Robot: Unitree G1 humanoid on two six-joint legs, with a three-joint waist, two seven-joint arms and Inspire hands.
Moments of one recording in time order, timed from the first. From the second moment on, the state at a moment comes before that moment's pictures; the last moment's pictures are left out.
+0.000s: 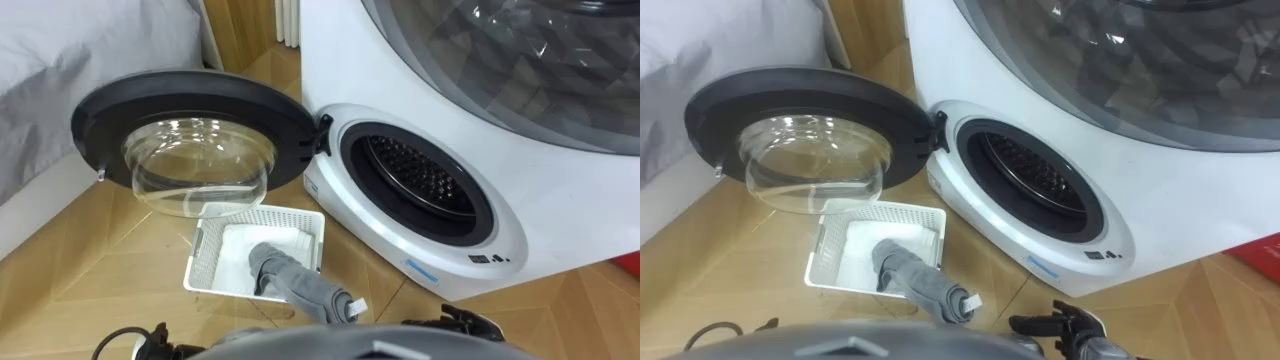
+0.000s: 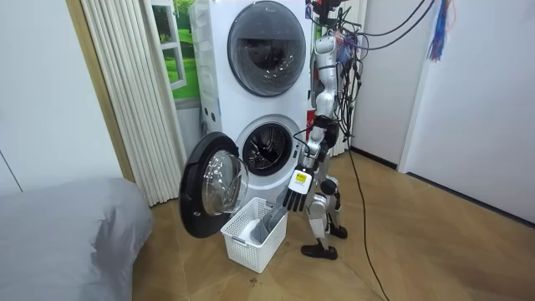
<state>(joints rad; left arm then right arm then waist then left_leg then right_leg) 0.19 0.17 0.09 1.17 0.08 -0.02 0.13 0.05 -0.21 0.05 1.34 0.19 -0.04 0.13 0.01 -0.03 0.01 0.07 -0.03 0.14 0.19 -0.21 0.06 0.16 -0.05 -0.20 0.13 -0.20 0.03</state>
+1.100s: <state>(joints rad) 0.06 0.17 0.02 1.10 0.27 -0.09 0.19 0.00 -0.22 0.10 1.32 0.17 -0.07 0.15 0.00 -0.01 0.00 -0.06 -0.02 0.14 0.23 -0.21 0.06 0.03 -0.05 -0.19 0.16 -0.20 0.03</state>
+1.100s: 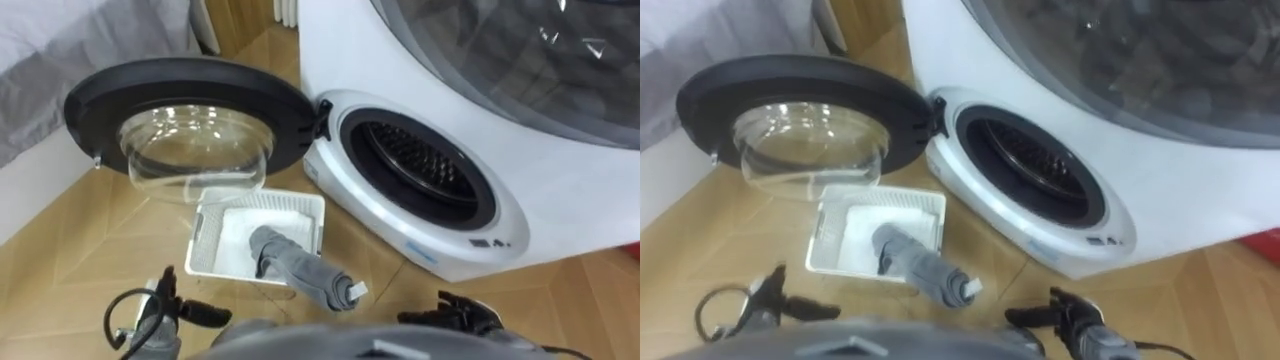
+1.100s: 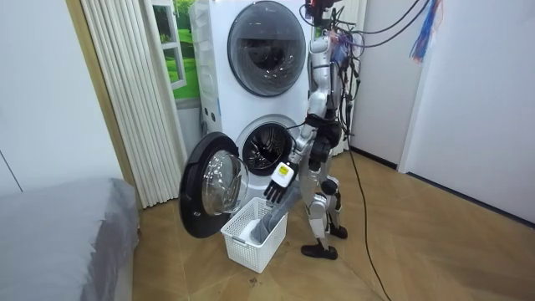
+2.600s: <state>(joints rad) -0.51 0.19 -0.48 1.25 0.71 -0.15 0.33 -0.29 -0.19 0.42 1.13 0.40 -0.12 0.09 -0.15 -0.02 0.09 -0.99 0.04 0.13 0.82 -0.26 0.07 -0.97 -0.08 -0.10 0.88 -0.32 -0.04</state>
